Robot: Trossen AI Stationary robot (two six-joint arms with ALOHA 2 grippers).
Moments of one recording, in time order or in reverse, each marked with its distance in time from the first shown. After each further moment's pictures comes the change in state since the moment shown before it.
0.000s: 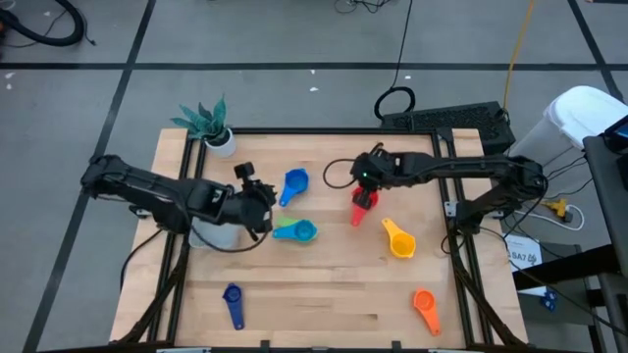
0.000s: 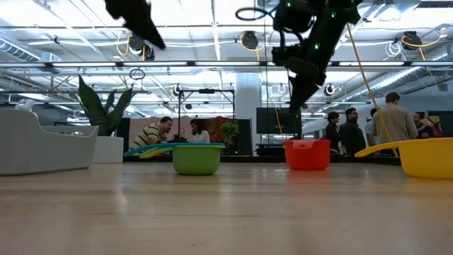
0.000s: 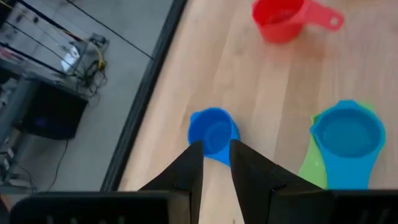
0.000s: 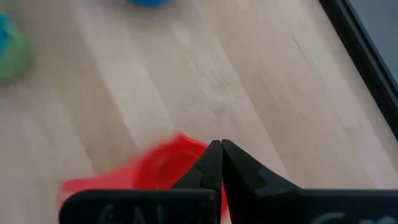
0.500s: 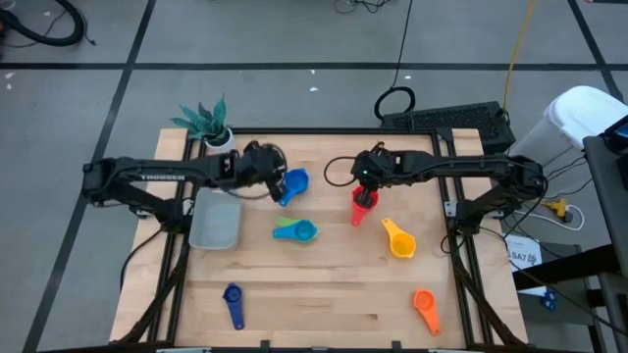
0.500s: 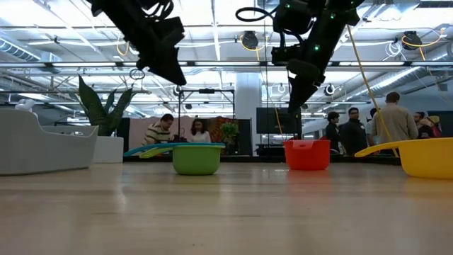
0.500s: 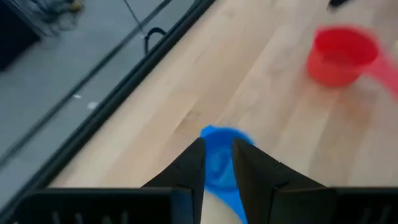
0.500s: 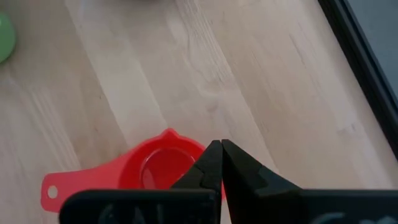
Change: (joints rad) left arm 0.425 0.001 -0.169 0.397 0.362 -0.059; right arm -0.015 0.000 -0.006 0.020 -0.008 -0.067
